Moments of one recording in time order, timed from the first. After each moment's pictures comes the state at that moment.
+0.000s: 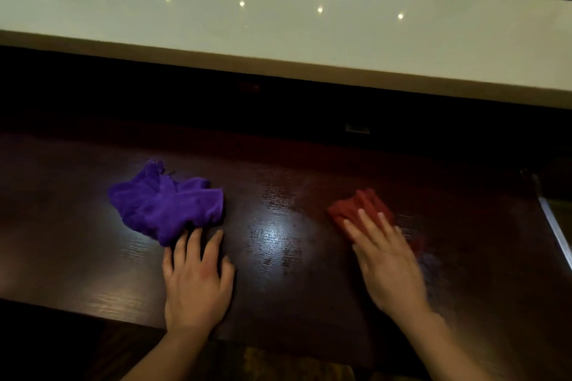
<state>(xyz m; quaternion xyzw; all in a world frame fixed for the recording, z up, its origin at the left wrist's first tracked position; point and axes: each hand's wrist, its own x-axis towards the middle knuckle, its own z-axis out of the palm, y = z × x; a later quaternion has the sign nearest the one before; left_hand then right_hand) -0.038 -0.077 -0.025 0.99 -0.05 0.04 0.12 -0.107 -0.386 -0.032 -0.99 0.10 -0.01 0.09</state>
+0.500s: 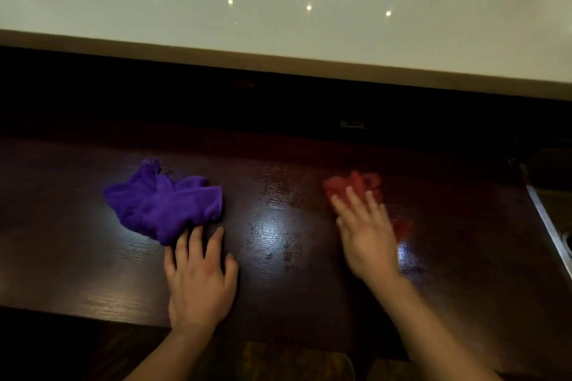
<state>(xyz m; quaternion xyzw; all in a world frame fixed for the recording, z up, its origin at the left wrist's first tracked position) -0.037 -0.075 -0.031 0.99 -0.06 0.04 0.12 -0.070 -0.362 -0.027 -0.98 0.14 -0.02 0.12</state>
